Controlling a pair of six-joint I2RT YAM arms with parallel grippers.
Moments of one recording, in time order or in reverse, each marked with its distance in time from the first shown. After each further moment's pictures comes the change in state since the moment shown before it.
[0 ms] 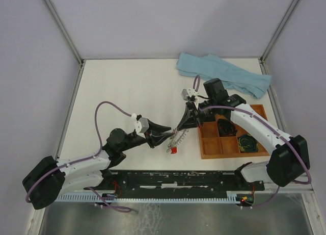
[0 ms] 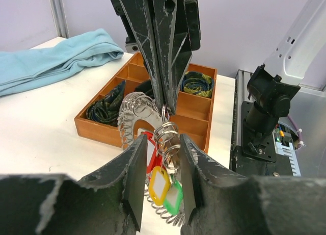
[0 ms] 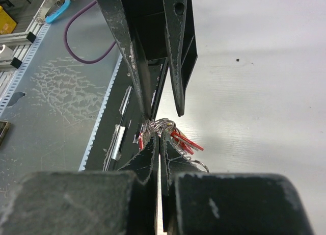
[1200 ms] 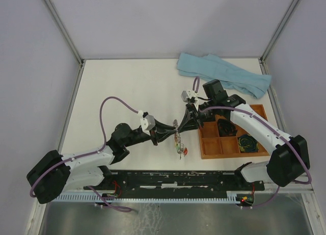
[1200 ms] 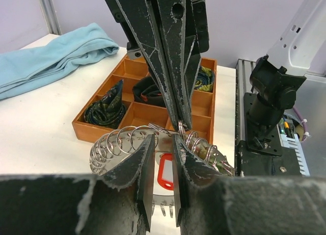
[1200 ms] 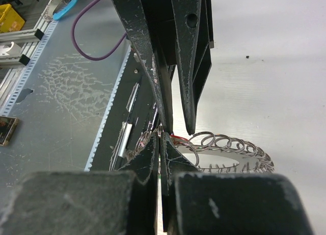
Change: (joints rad) left arm 0.005 0.098 0.090 -0.040 0.063 0.051; right arm 0.005 0.000 0.000 -0.052 -0.008 -0.037
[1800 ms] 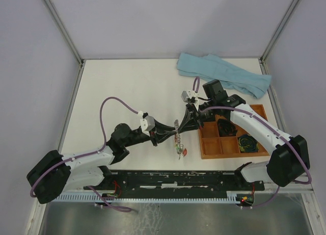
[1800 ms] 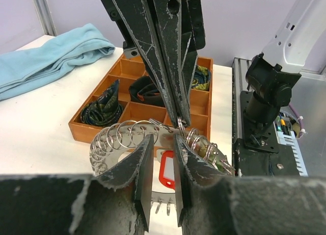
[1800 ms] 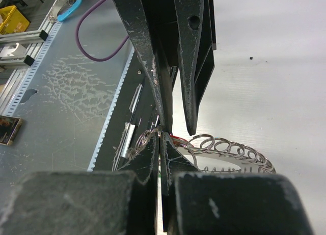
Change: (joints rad) left arm 0.004 0.002 -0.006 0.017 0.028 0.000; right arm 0.001 0.000 0.000 -0.008 -0.016 0.000
